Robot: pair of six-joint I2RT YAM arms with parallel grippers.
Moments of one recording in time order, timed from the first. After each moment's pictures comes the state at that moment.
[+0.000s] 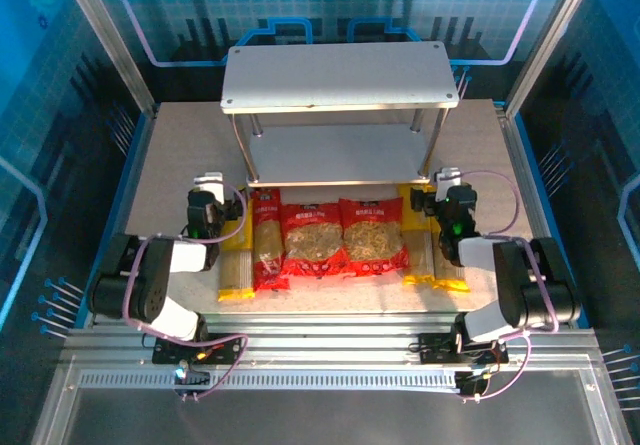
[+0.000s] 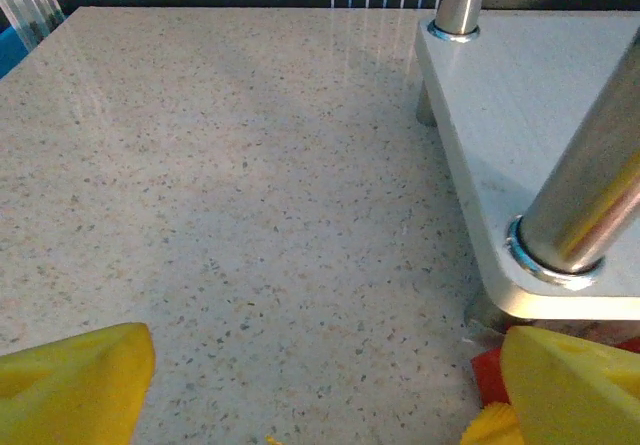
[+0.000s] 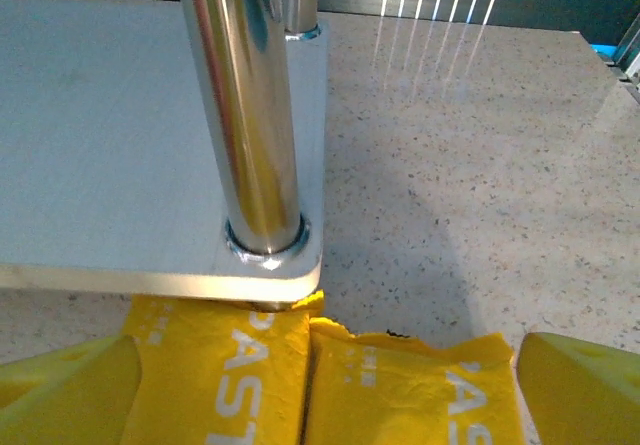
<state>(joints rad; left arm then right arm) -0.05 1.47 0.38 0.73 -0.15 -0.07 0.08 1.44 0.43 0.62 0.10 -0.04</state>
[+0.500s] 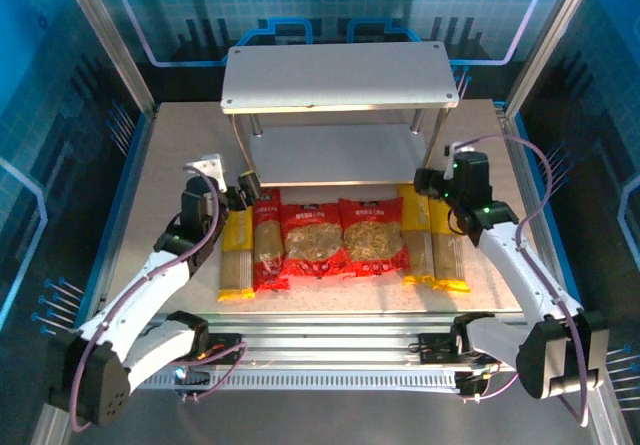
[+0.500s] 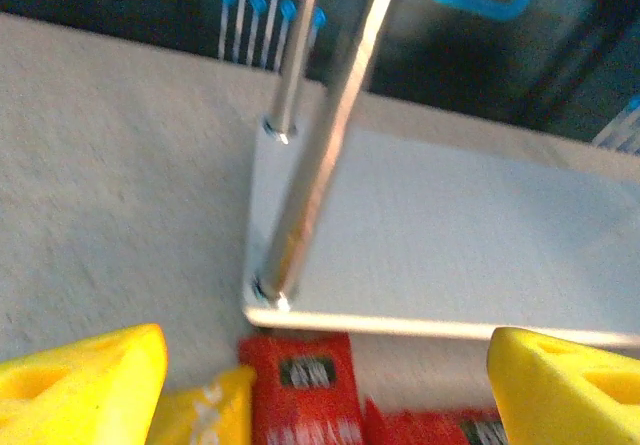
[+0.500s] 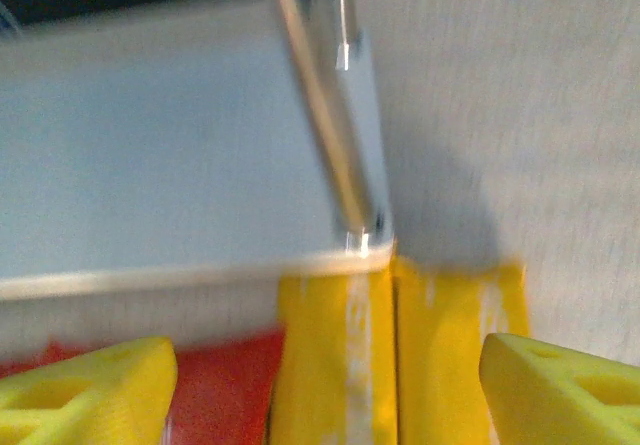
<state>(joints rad) -0.29 0.96 0.62 -0.06 -0.18 -0.40 0.17 1.12 0.84 -0.41 0.08 0.26</state>
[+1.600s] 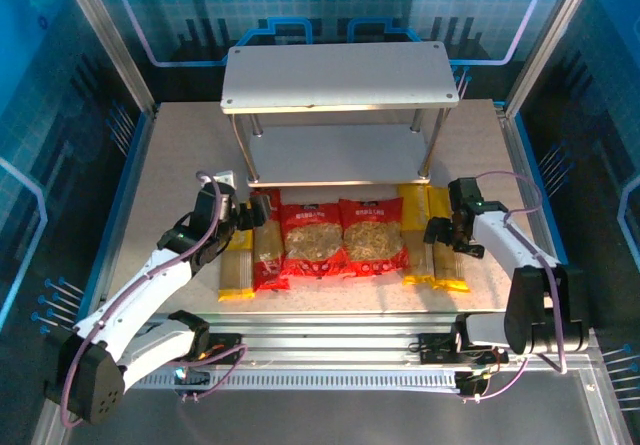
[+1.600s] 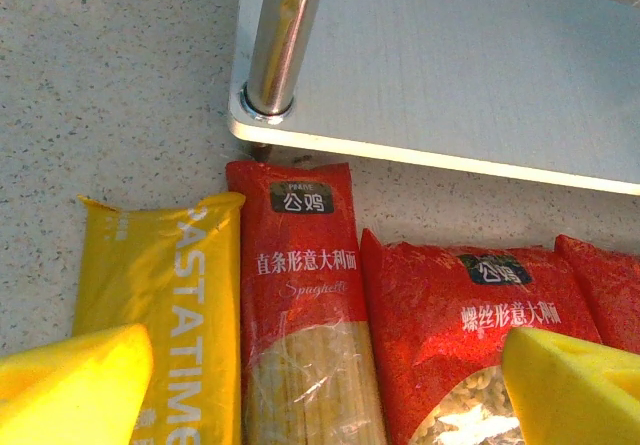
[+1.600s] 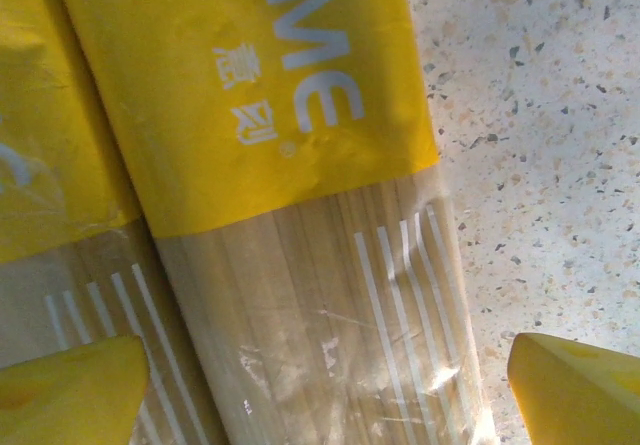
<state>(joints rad) -0.35 0.99 0.67 -0.35 -0.14 -0.51 0.02 1.33 0.75 -0.76 0.10 0.38</state>
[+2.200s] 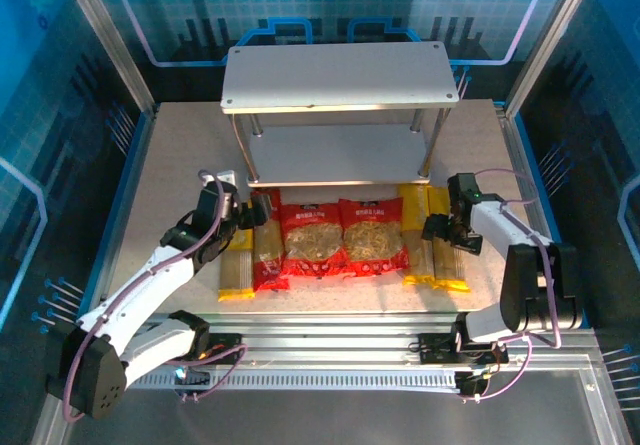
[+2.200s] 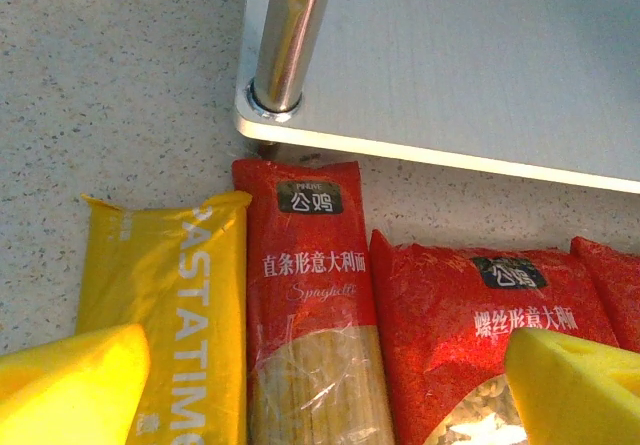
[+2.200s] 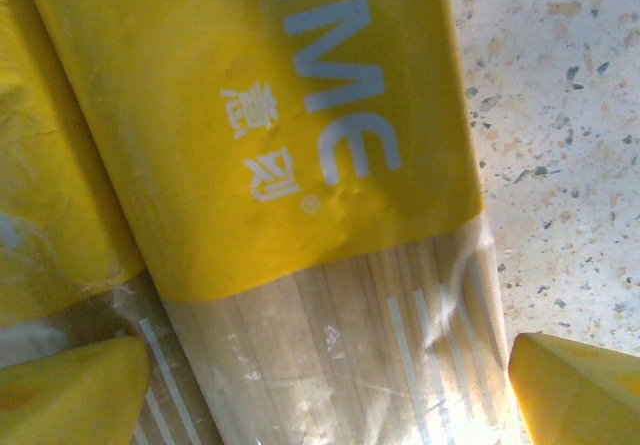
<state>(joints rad) -0.35 1.02 0.67 -0.34 -0.16 -0.51 0.01 1.45 0.80 -0.75 0.05 0.38</state>
